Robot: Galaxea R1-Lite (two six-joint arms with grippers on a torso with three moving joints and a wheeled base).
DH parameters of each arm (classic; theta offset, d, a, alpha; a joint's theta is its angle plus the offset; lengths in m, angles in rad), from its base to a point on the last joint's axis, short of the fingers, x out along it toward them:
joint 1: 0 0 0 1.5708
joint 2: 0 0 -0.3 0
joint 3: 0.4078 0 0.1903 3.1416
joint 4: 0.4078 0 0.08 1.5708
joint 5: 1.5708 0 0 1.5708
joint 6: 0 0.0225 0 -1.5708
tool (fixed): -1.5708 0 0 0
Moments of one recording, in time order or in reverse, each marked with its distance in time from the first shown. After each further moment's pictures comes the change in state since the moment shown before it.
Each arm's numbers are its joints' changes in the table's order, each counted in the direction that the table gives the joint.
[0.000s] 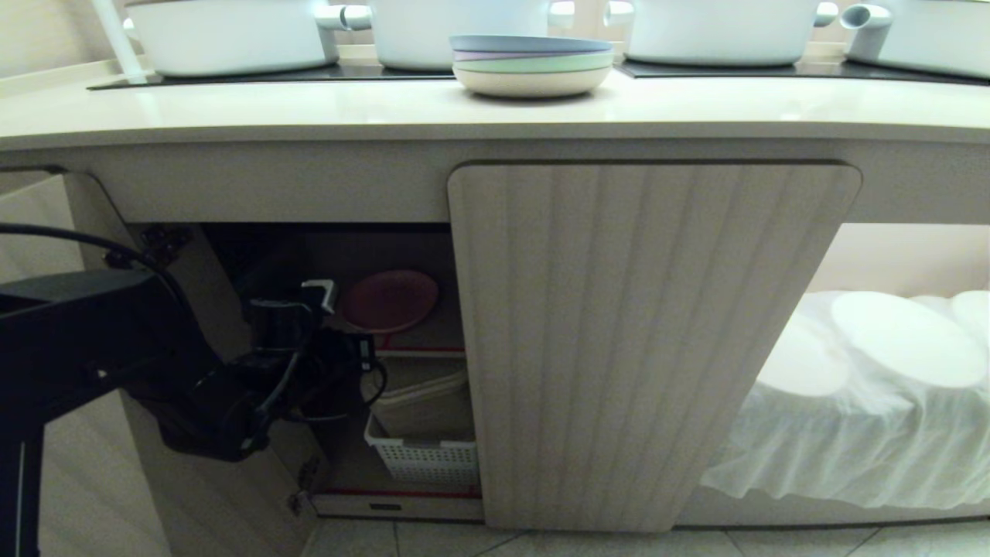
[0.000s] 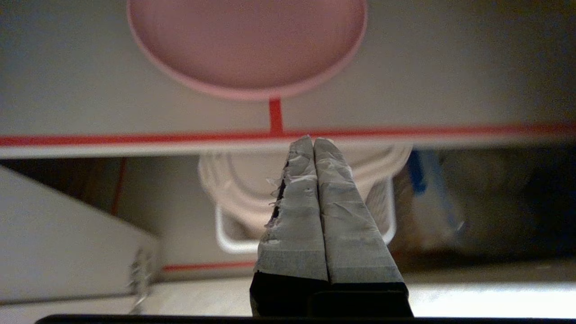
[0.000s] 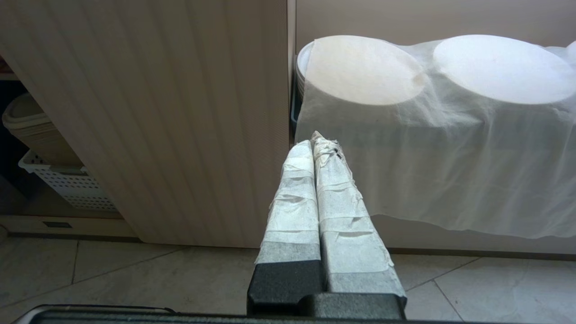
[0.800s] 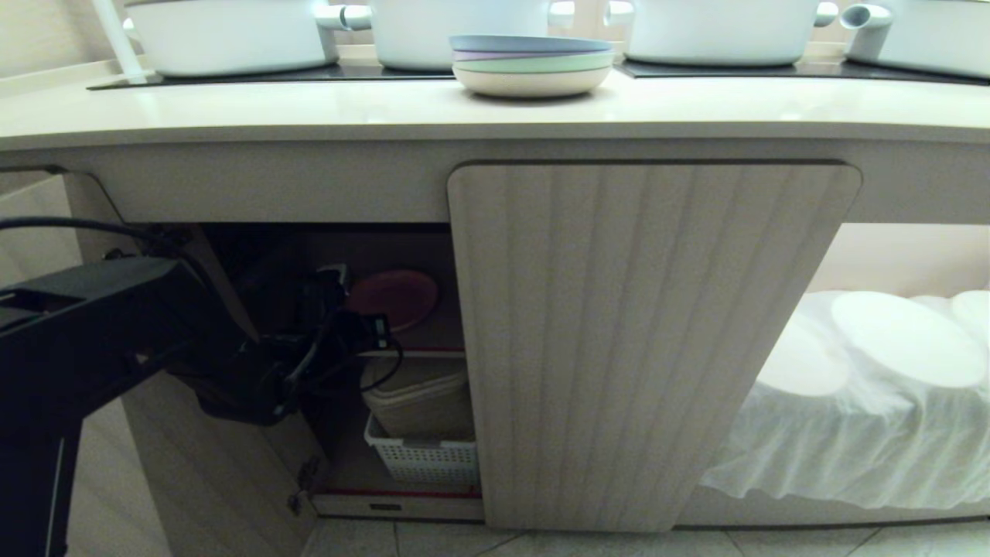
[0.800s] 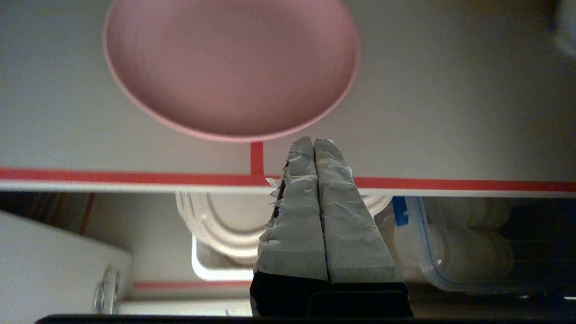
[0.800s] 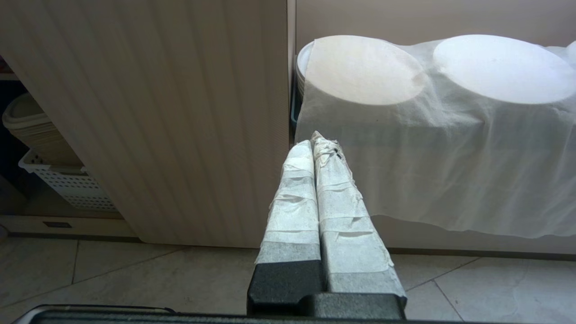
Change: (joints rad) left arm -0.017 -0.056 0.191 0.148 0.030 -0.075; right arm 0.000 0.000 0.000 0.000 0.000 0.000
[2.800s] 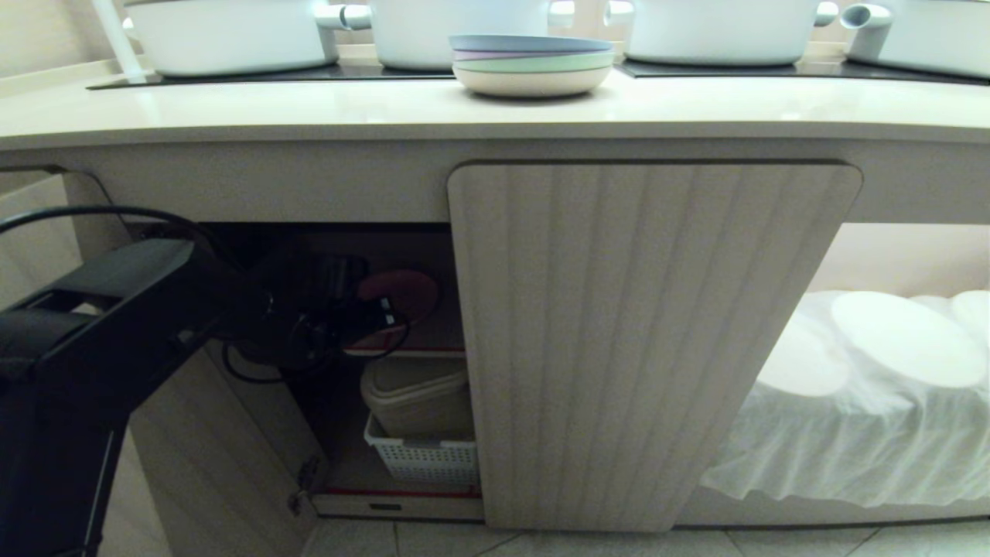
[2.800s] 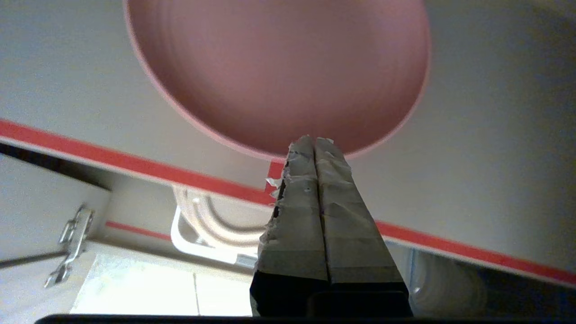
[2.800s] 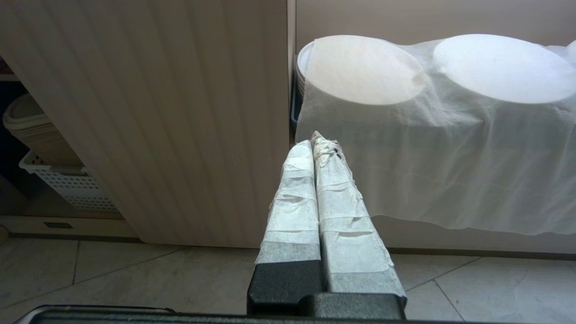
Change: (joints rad) left arm 0.007 -0.097 0.355 0.412 0.100 -0.226; right arm 0.000 0.000 0.000 0.000 0.000 0.003
